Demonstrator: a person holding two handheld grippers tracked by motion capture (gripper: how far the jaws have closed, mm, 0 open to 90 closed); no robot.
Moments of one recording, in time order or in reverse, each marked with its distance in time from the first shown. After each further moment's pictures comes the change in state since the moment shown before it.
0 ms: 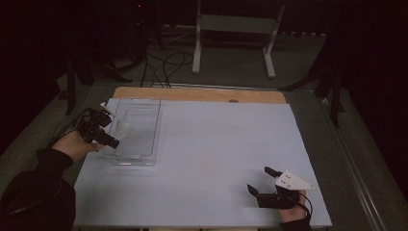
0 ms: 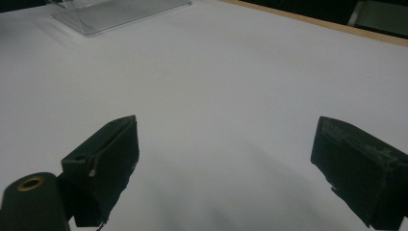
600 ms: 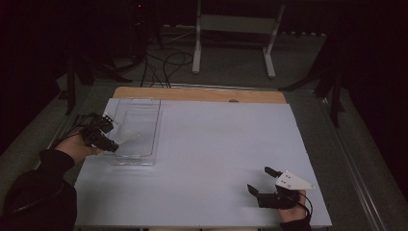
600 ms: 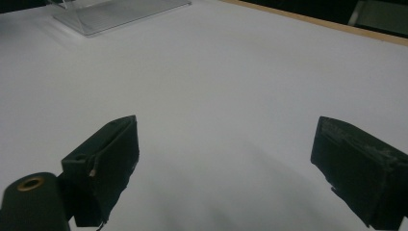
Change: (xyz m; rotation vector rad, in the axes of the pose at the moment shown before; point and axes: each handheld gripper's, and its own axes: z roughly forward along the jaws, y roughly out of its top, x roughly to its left) left arm 0.005 -0.006 0.020 0.029 0.045 0.106; right arm -0.001 0.000 0.000 -0.001 0.004 0.002
